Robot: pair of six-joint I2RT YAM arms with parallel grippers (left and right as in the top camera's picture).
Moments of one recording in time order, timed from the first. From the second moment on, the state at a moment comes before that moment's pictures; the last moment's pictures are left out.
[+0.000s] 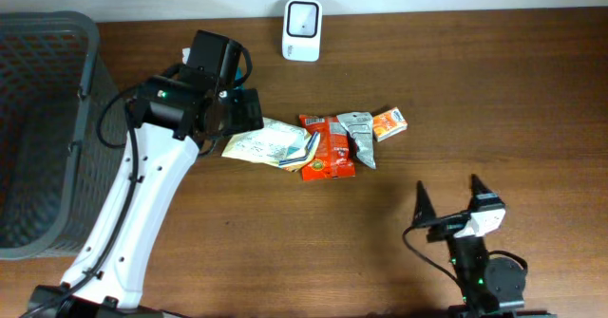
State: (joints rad) left arm -0.33 1.60 1.67 -1.21 -0.19 -0.46; right arm 0.06 0.01 0.01 0.00 -0.11 0.11
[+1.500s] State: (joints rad) left arm -0.33 1.71 1.67 -1.19 -0.22 -0.47; right arm 0.06 1.78 0.89 -0.03 -0.22 0.87
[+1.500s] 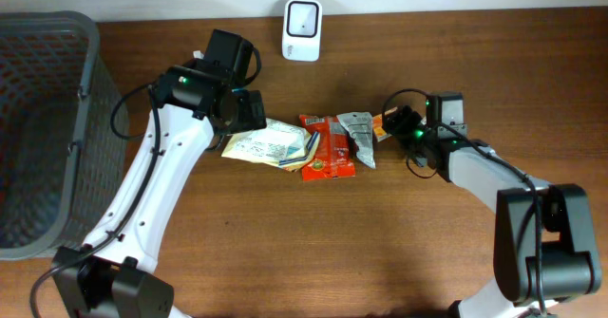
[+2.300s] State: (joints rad) left arm -0.33 1.71 1.67 -1.19 -0.22 -0.47; right arm 0.06 1.88 0.91 0.07 -0.24 0.88
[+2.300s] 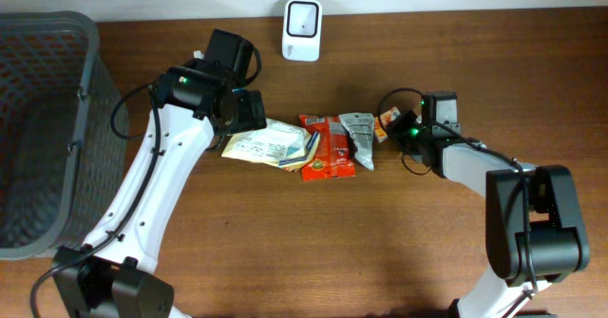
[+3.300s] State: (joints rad) left arm -0.33 1.71 1.67 -1.19 -0.22 -0.47; right arm -0.02 1.82 0.91 0.96 -1.46 0.76
